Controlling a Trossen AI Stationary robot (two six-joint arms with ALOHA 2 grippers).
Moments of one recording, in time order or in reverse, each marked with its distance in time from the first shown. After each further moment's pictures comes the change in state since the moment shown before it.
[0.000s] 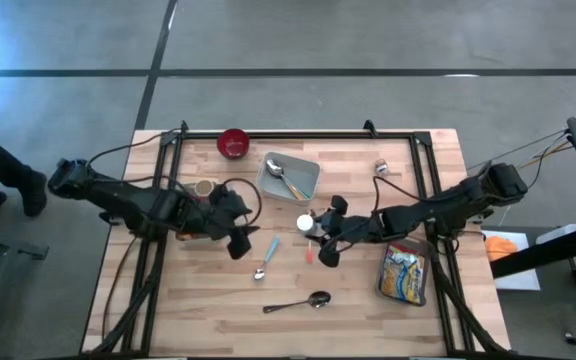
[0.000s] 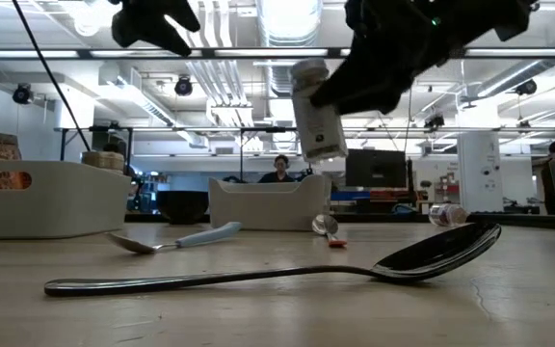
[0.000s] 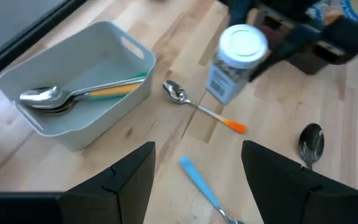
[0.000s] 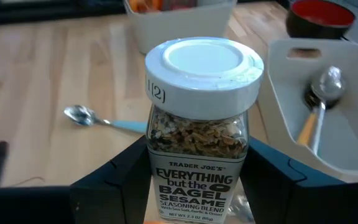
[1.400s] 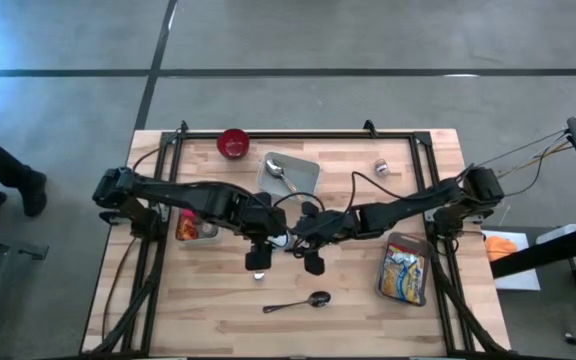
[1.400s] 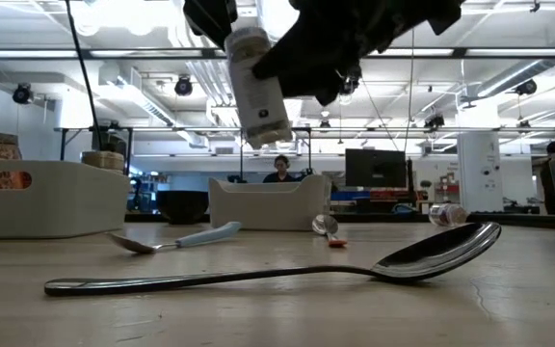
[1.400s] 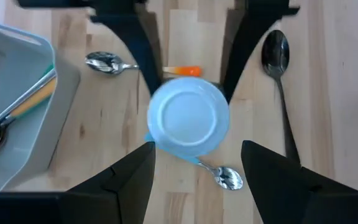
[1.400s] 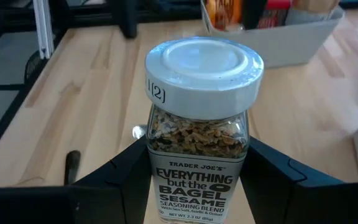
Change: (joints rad) left arm 0.098 0.446 0.531 -0.385 0.382 0.390; right arm -0.050 0.185 0.260 -0.051 -0.326 -0.082
